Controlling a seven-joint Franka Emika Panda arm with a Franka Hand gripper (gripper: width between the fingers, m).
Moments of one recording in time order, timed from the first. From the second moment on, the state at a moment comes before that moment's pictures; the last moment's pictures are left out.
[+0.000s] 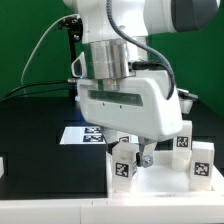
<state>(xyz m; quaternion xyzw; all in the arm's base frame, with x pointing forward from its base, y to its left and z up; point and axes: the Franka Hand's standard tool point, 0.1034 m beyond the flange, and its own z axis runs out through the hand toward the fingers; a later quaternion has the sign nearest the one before) 0.630 0.002 0.074 -0.88 0.46 -0.03 0.07</state>
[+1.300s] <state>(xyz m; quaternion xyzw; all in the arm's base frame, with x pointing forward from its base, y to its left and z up) 0.631 -0.008 0.074 -0.66 0.75 -0.01 0.08</state>
